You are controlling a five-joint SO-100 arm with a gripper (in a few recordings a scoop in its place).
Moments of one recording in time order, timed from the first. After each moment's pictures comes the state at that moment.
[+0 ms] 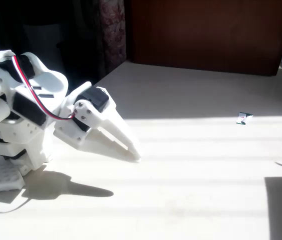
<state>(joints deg) -1.1 188.1 177.4 51.1 -8.5</state>
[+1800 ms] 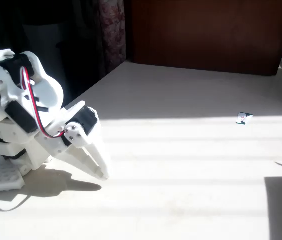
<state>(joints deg) -1.1 188.2 175.5 68.6 -8.5</state>
